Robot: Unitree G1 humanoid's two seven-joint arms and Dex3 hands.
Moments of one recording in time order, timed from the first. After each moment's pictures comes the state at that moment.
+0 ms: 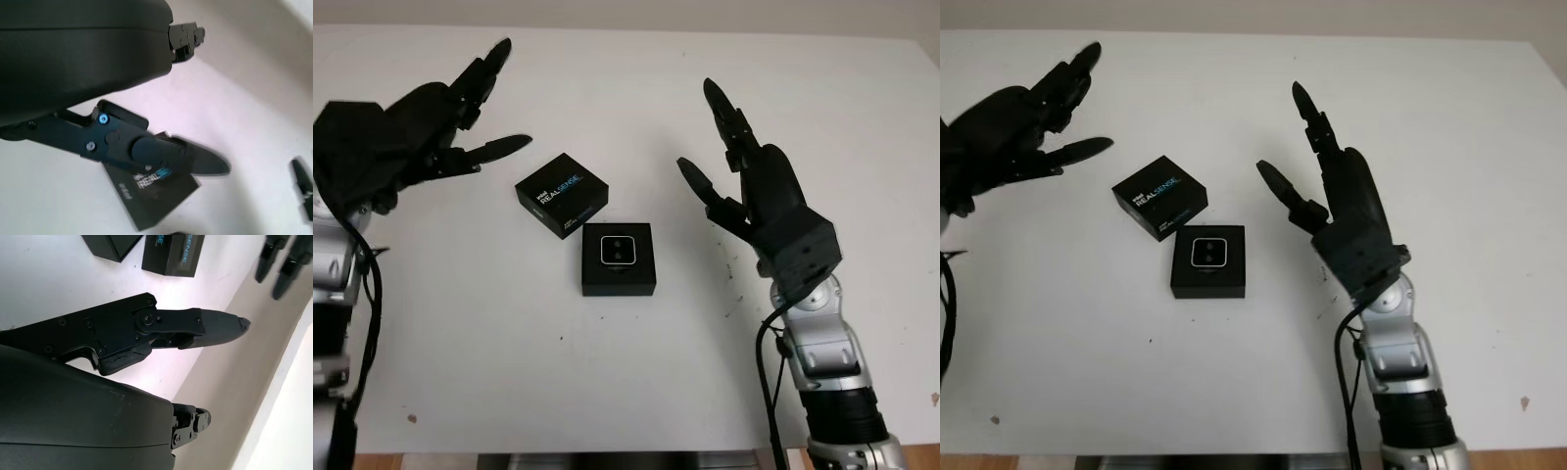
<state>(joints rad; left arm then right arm) -0.81 0.75 -0.03 0.39 0.12 -0.08 -0.71 -0.38 -0.20 -0.02 -0.04 -0.13 0.07 0.07</state>
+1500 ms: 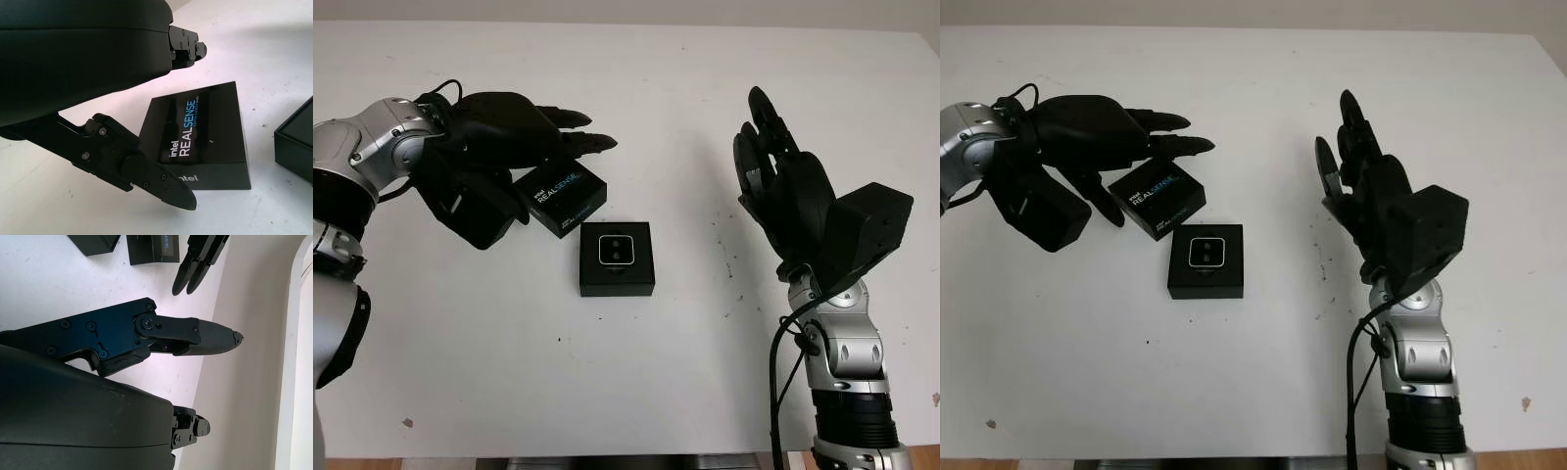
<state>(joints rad) -1.23 0.72 -0.50 0.95 0.80 -0.84 -0.37 -0.35 -0.18 -0.11 -0.10 0.08 0.22 0.08</state>
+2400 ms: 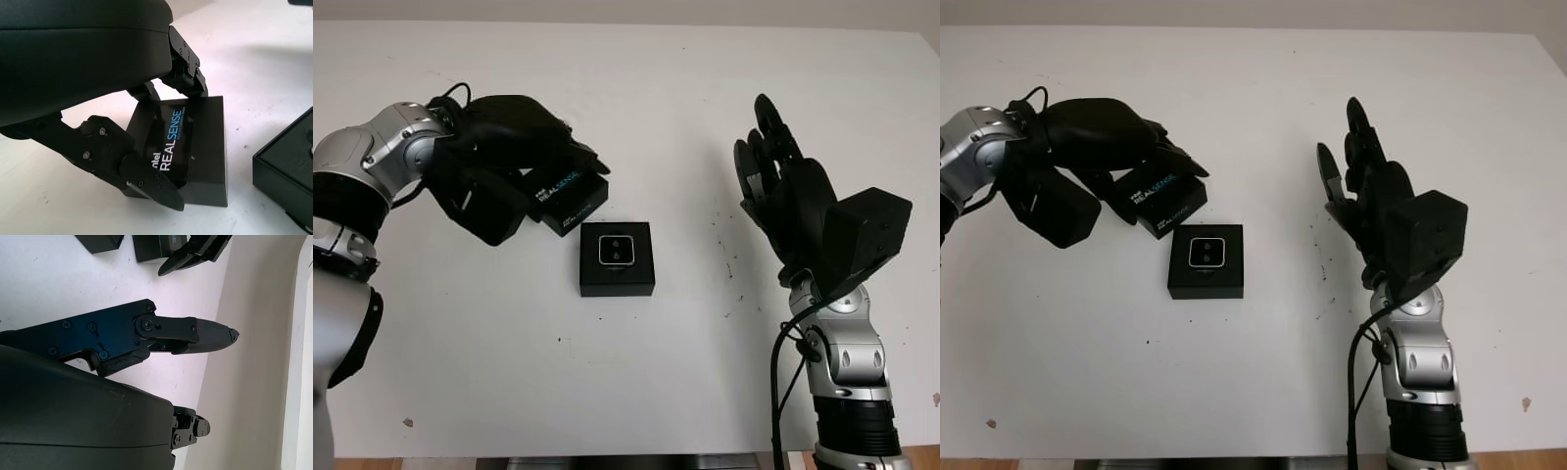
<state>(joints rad) -1.23 0.69 -0.50 1.00 0.74 -0.90 -0.32 -0.33 -0.17 -0.11 -0.13 0.07 0.24 0.05</state>
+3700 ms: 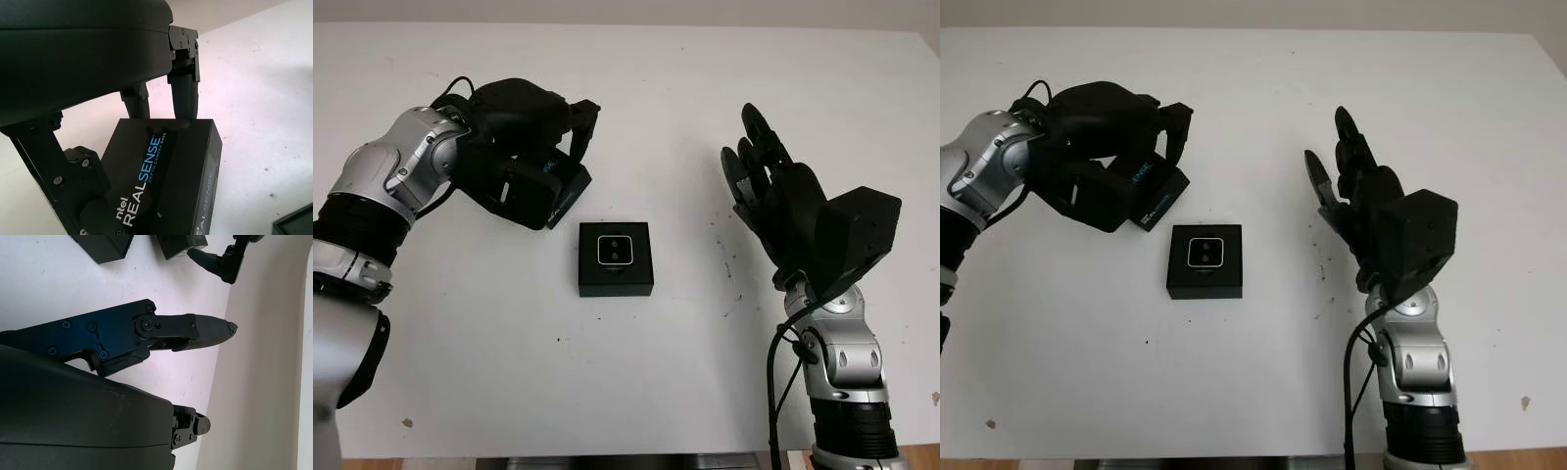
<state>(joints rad) -1.09 0.67 -0.42 0.63 0.70 -0.36 -0.46 -0.32 -0.16 -0.09 -0.15 0.07 0.30 0.05</state>
